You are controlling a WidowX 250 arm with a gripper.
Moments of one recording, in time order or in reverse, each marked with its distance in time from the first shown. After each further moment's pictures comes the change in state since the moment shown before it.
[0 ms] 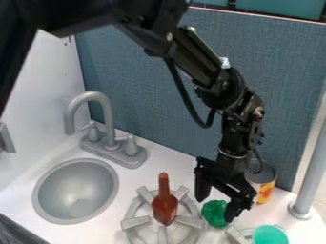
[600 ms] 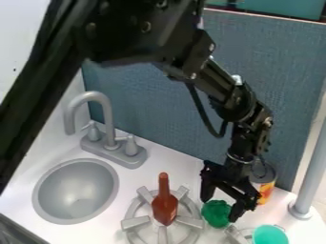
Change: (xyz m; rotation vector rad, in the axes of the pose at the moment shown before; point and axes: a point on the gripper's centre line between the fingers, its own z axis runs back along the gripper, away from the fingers) arm 0.025 0.001 -0.021 0.047 0.037 0.034
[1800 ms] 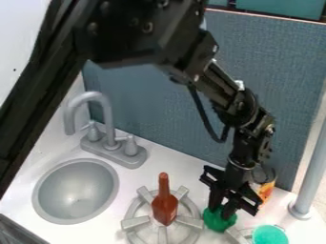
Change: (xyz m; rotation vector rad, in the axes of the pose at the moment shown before) arm -0.007 -0.001 -0.003 0.012 -0.006 0.068
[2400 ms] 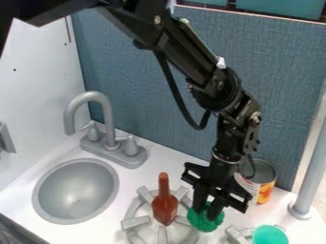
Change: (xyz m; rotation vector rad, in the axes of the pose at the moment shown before) arm -0.049 0.010 0.027 -0.010 0.017 0.129
